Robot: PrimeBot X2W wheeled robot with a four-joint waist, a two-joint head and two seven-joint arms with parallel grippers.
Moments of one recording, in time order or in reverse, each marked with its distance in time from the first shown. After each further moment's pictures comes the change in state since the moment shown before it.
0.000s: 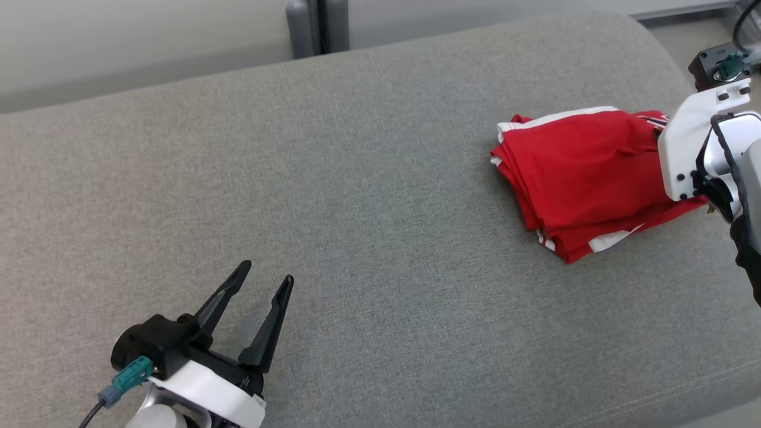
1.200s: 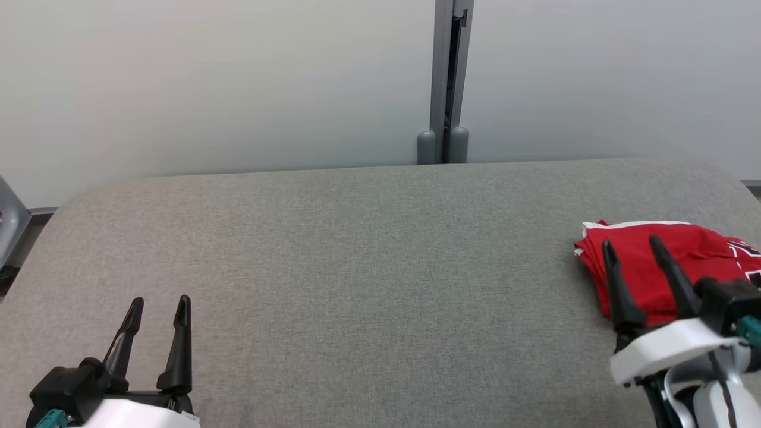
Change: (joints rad) left arm 0.193 -0.064 0.295 -0.046 0.006 0.107 -0.003; right arm 0.895 0.213 -0.368 -0.895 0.016 0.000 -0.486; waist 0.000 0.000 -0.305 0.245
